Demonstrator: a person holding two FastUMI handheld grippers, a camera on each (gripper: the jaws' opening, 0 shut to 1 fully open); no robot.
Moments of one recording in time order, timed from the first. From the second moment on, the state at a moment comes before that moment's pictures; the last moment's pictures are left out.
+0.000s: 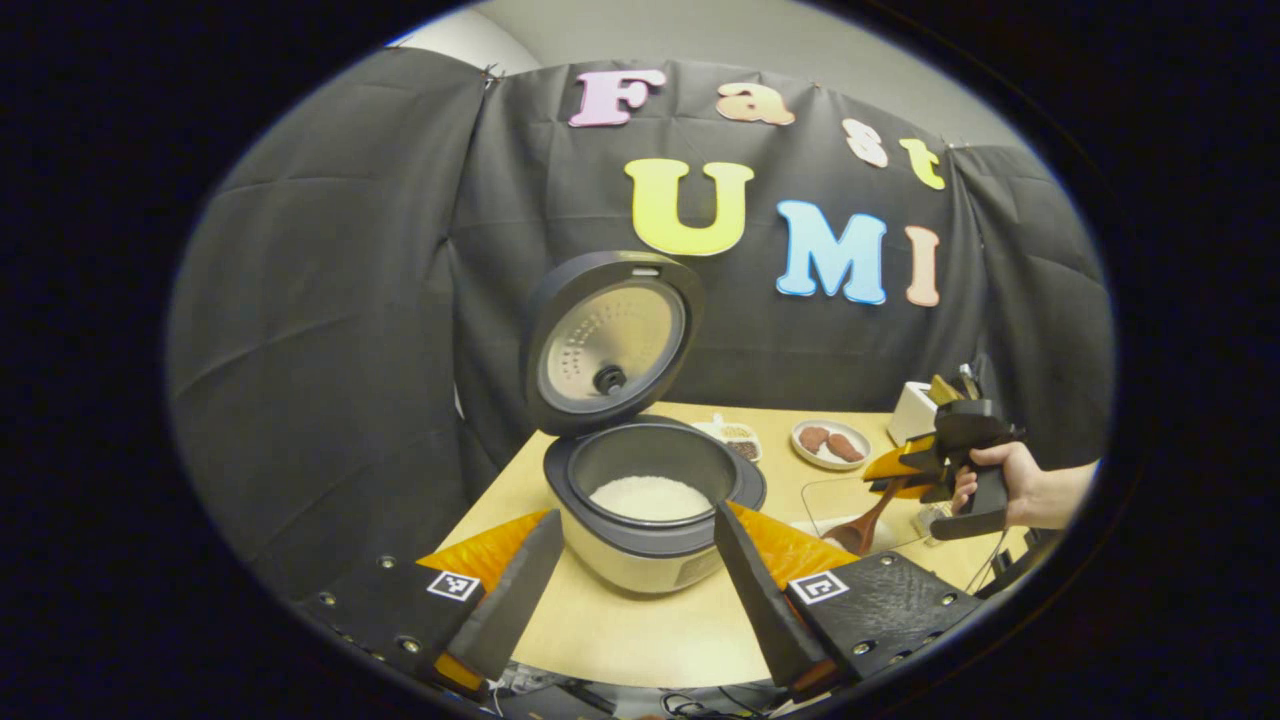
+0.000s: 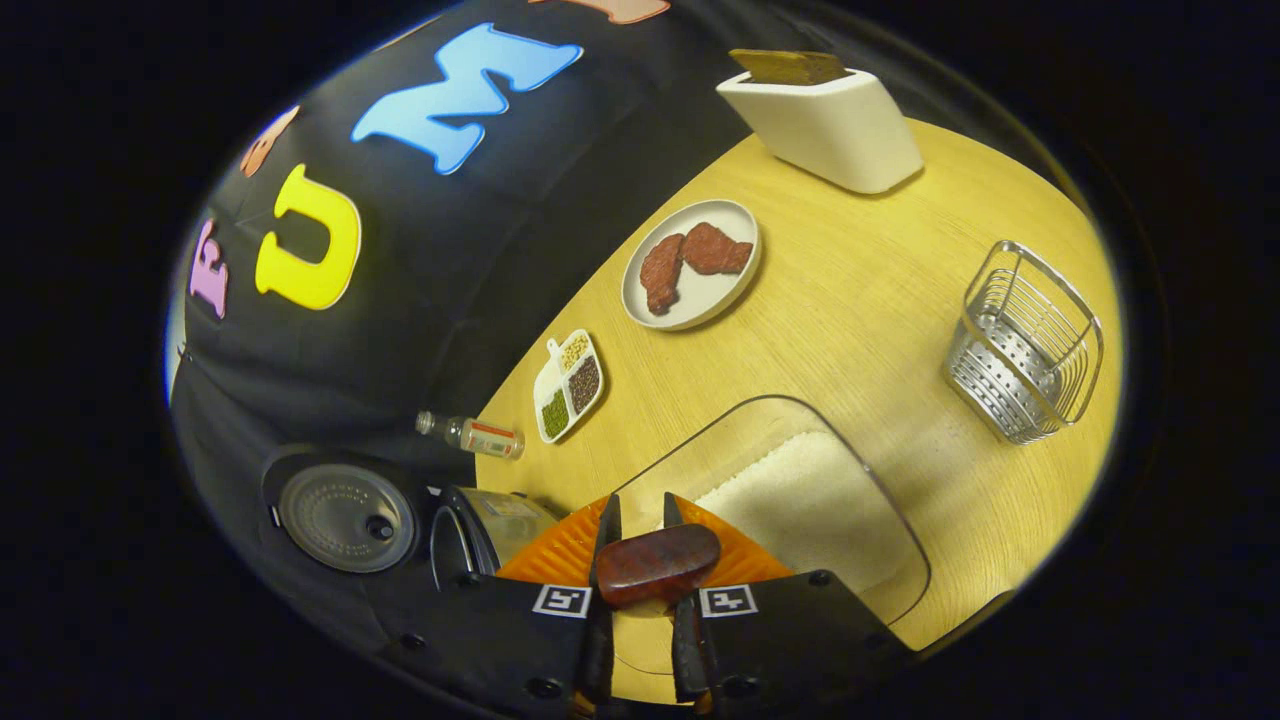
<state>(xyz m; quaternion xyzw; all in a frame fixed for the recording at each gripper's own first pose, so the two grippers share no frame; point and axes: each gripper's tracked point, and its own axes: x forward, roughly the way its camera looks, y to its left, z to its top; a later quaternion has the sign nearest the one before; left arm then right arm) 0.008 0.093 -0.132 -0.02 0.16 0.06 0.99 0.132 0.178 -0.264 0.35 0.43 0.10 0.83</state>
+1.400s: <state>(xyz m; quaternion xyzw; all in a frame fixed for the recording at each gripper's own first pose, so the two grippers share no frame) -0.008 0.153 -0.144 -0.05 0.15 0.12 0.98 0.172 0.225 -0.090 0.55 0.35 0.18 0.73</state>
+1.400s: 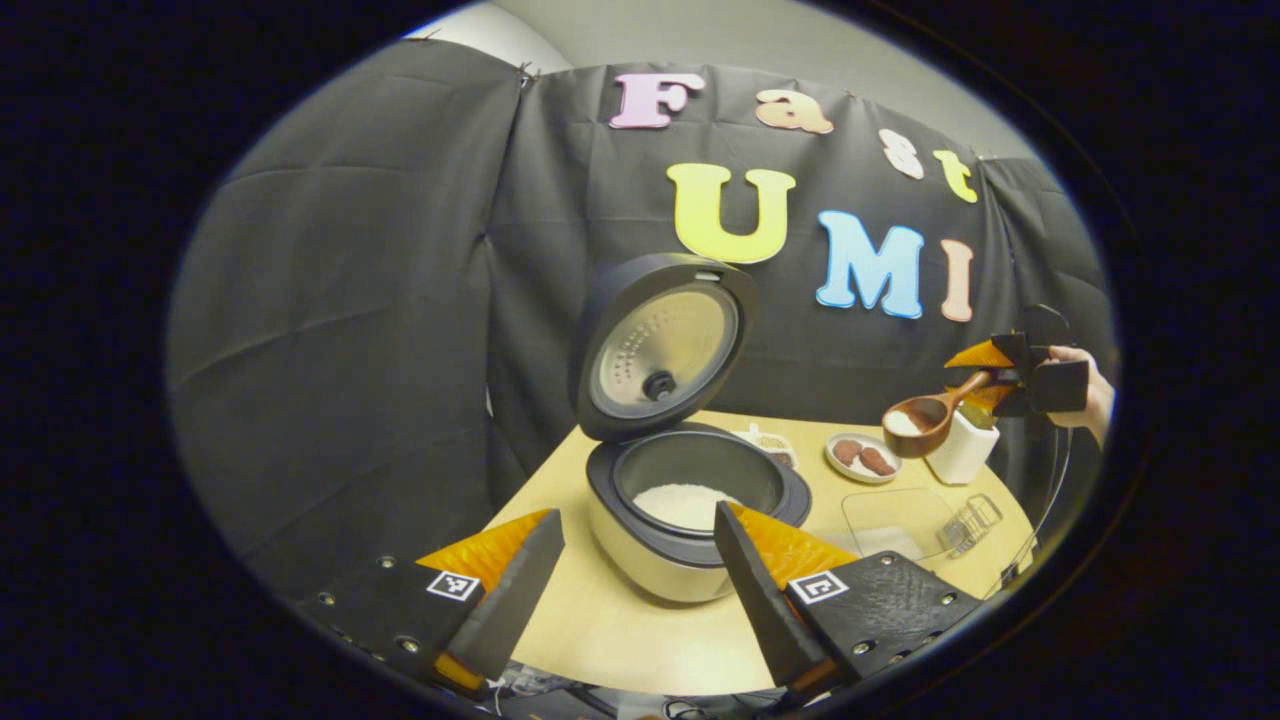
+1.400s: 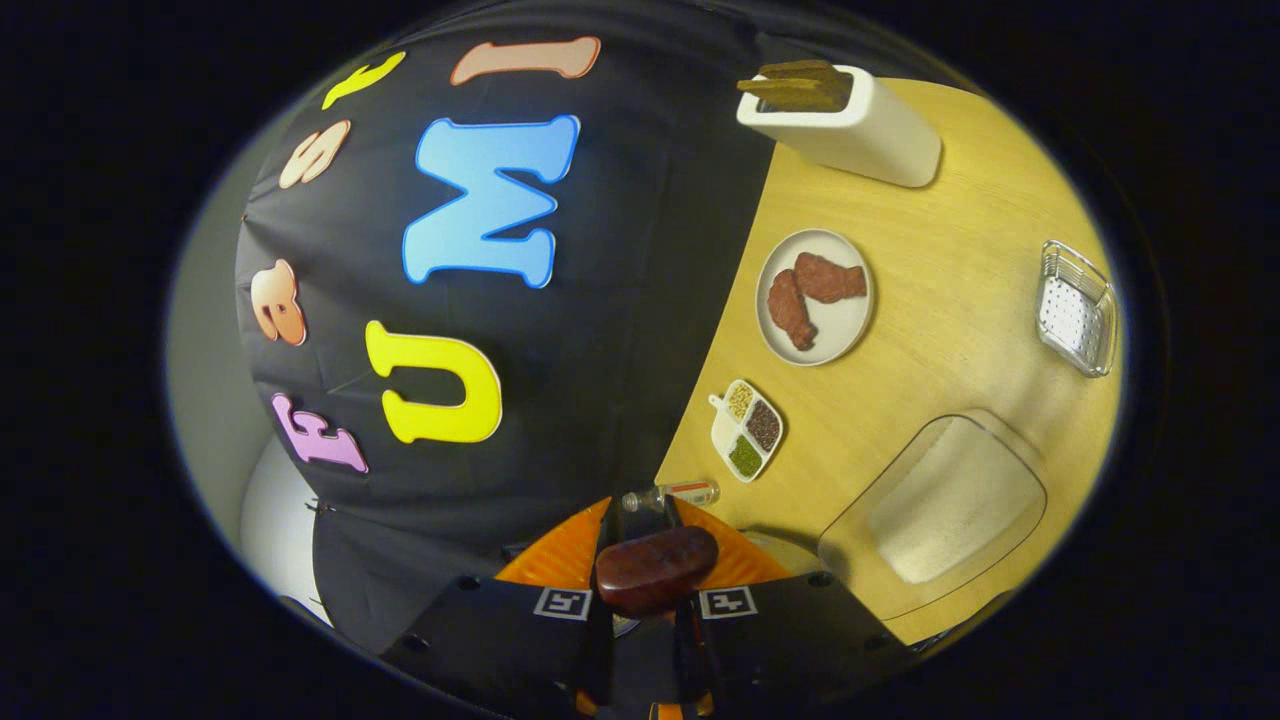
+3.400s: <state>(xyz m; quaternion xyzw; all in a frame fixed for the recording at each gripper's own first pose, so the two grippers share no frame) -0.062 0.222 -0.169 -0.04 0.19 0.24 0.95 0.145 0.469 -0.106 0.05 0.17 0.40 0.90</state>
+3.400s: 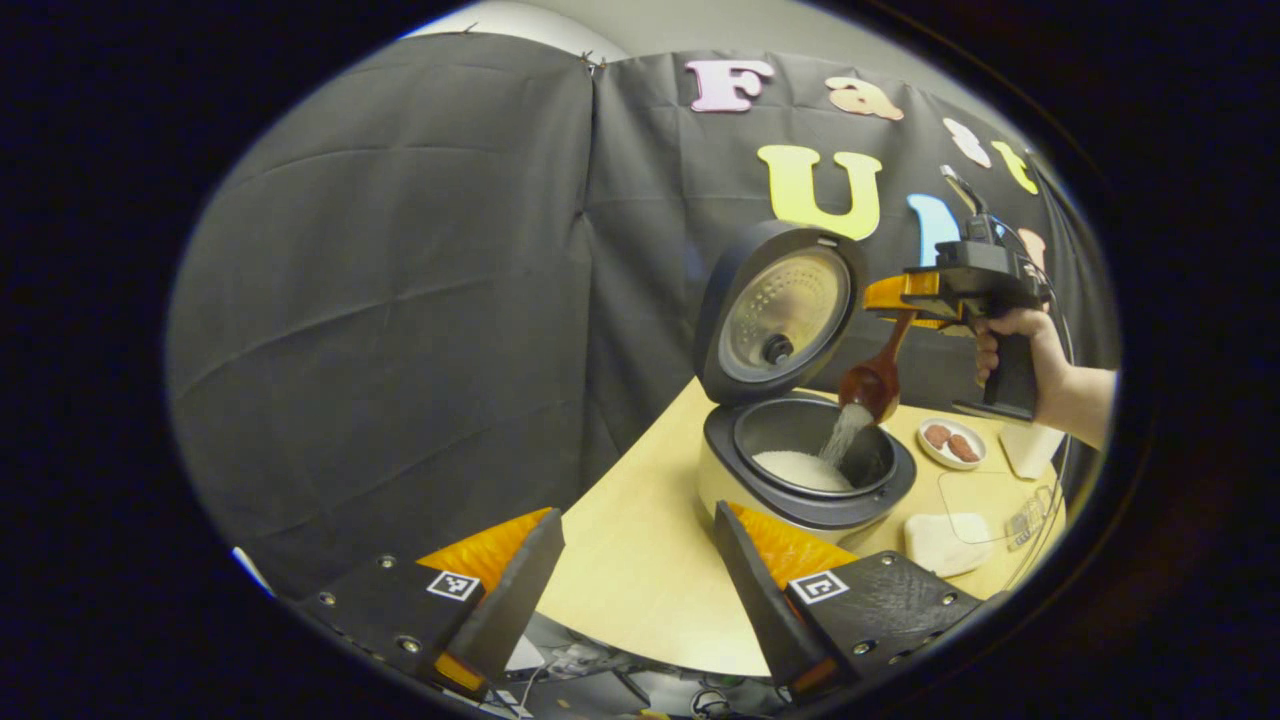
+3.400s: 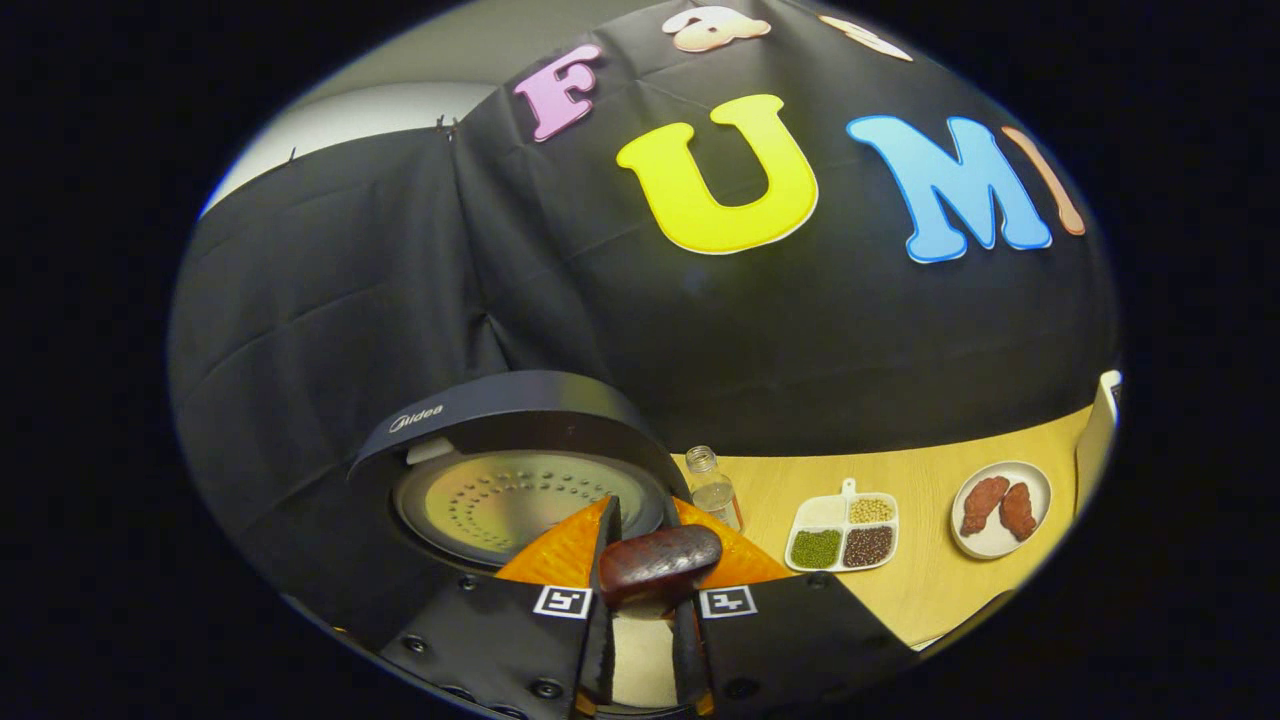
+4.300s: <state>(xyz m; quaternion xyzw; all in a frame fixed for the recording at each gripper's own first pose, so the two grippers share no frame) -0.058 0.222 -0.166 -0.02 0.18 0.21 0.96 0.076 0.470 -0.089 -0.05 0.09 0.48 0.87</state>
